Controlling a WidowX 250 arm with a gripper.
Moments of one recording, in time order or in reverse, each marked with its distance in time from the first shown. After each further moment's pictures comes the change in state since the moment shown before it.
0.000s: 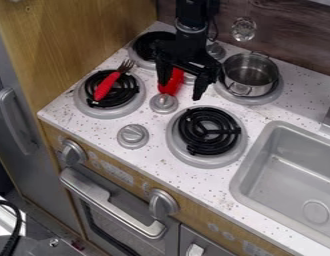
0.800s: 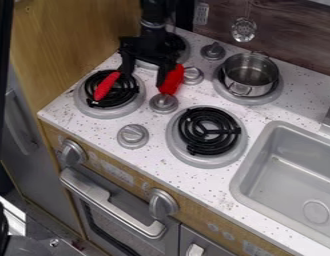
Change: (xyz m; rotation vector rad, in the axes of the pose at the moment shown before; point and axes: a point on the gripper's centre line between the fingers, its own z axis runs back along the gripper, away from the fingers) arm 0.032 0.104 -0.046 0.063 0.067 0.236
